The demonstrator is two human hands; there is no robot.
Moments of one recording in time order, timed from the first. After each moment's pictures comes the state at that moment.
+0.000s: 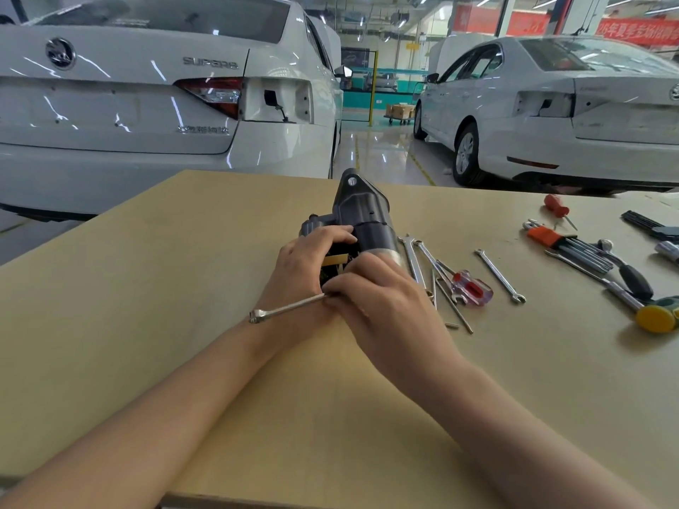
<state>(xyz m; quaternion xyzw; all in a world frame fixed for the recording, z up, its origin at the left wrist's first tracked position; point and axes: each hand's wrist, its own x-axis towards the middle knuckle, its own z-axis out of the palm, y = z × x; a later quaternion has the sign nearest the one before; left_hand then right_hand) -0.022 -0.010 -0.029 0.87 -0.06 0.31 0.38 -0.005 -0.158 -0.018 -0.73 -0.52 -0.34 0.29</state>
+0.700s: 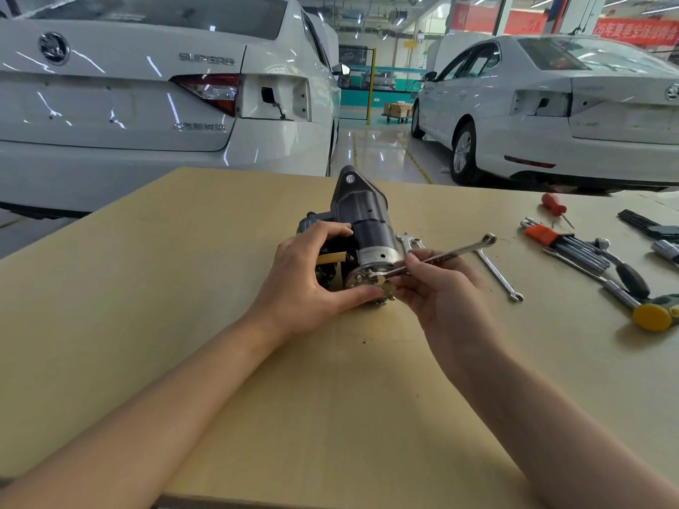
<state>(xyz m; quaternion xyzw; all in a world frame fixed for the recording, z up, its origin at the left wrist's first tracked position) -0.027 -0.016 -0.026 0.87 -0.02 0.29 0.39 0.012 -0.181 -0.010 -0.49 -0.09 0.12 0.86</state>
